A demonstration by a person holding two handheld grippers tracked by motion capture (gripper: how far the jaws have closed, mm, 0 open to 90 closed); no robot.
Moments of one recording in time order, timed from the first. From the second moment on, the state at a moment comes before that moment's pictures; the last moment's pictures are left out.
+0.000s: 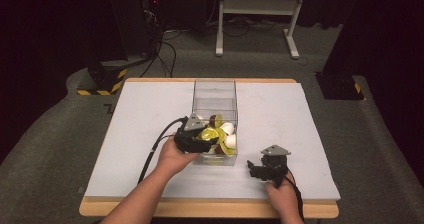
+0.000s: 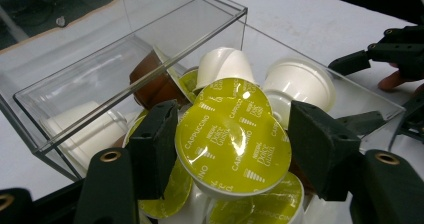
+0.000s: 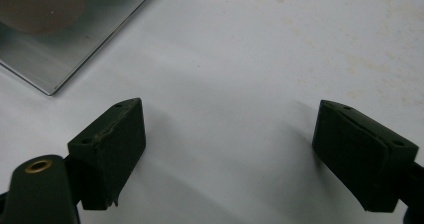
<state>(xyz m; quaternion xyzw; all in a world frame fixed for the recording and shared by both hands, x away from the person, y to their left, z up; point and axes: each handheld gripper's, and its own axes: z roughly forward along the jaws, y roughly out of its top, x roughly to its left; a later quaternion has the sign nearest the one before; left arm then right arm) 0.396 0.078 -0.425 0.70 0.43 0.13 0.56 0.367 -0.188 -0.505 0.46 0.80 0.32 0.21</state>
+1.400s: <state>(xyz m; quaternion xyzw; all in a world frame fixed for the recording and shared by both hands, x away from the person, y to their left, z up) 0.387 0.104 -0.398 0.67 0.43 0.13 0.59 0.368 -0.189 -0.505 0.47 0.80 0.32 0.21</state>
